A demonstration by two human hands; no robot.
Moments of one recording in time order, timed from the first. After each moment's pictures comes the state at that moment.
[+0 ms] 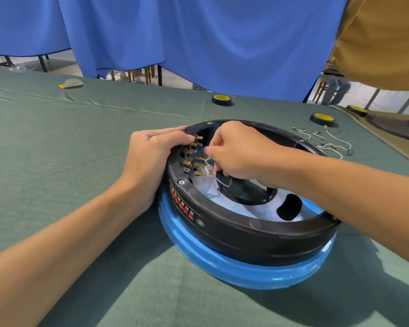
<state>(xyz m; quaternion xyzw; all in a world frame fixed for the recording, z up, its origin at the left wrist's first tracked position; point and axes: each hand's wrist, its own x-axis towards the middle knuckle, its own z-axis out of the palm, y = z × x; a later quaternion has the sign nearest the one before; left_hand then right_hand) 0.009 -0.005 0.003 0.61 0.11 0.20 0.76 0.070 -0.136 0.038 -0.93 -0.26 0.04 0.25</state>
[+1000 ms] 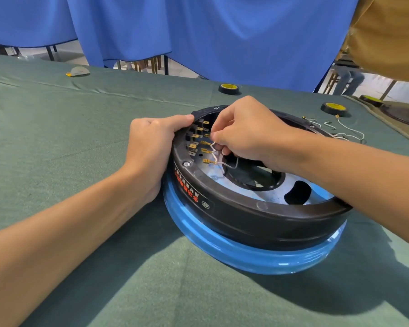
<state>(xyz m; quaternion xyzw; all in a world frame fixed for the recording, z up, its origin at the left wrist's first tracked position) 0.006 -0.010 0.000 0.58 0.15 0.20 0.77 0.068 -0.137 0.039 -0.91 -0.25 0.02 0.34</state>
